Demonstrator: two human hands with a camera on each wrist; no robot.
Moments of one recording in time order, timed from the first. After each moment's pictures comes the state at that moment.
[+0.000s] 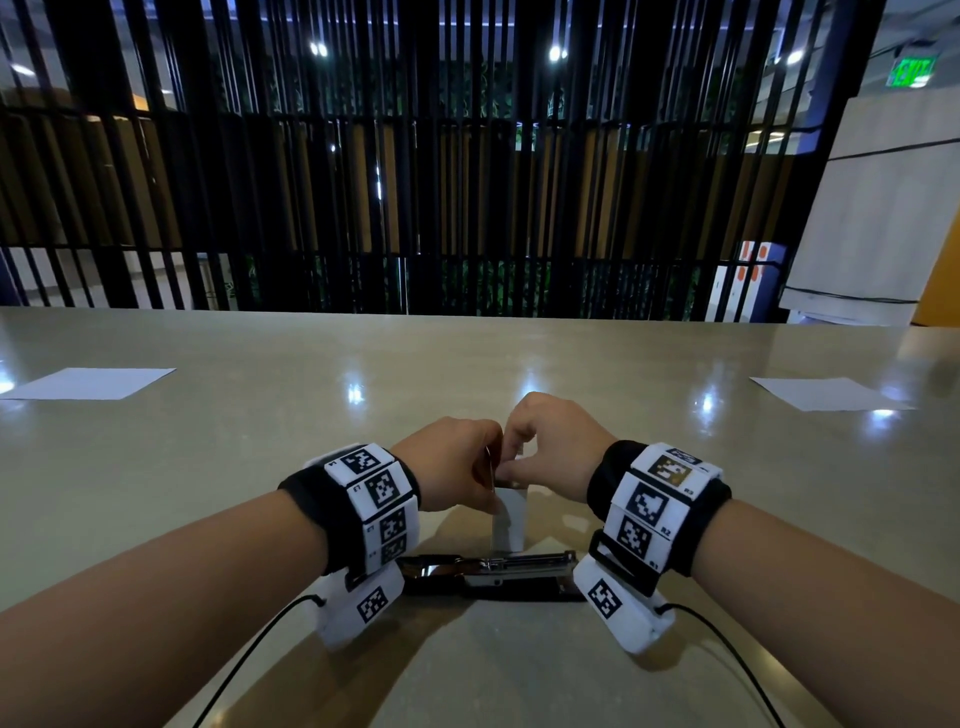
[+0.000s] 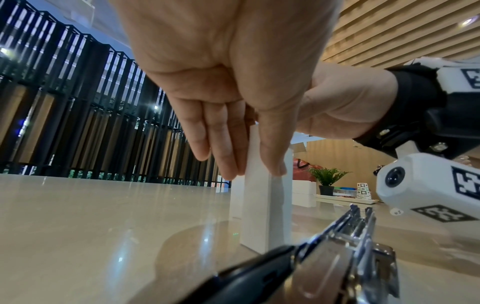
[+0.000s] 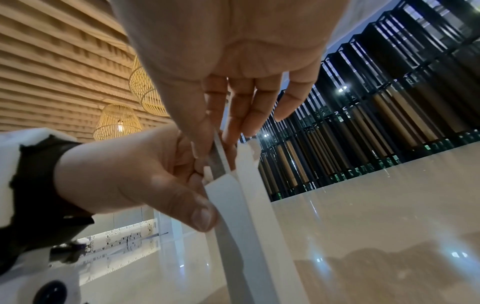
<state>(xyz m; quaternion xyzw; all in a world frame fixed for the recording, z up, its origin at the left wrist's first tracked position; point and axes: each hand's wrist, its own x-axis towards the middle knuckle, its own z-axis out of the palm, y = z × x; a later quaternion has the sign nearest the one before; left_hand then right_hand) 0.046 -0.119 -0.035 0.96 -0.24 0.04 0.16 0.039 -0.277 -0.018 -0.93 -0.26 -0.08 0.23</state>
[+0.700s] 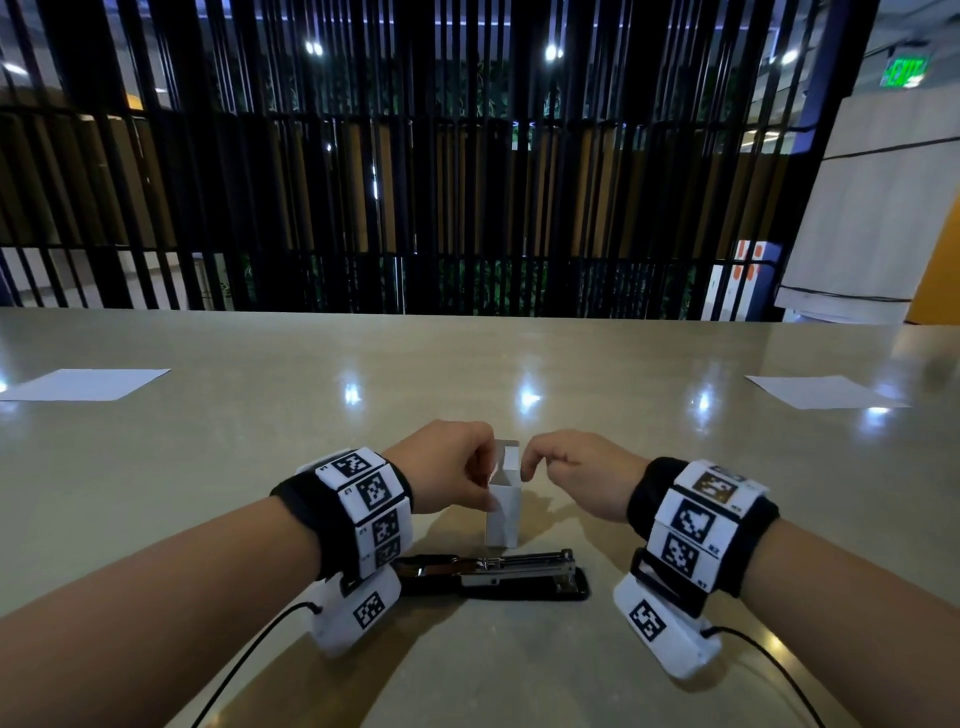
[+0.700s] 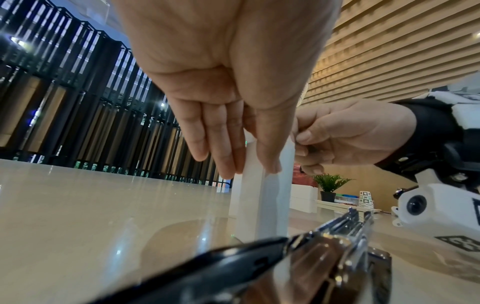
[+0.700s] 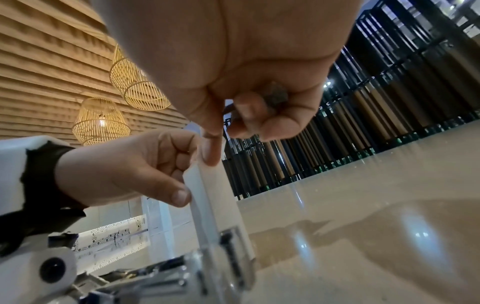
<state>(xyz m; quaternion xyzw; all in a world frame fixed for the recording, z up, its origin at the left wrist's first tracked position) 0.044 -0.118 -0.038 0.95 -0.23 0.02 0.19 0.030 -0.302 -0.025 -0.96 -0.20 0.04 0.20</state>
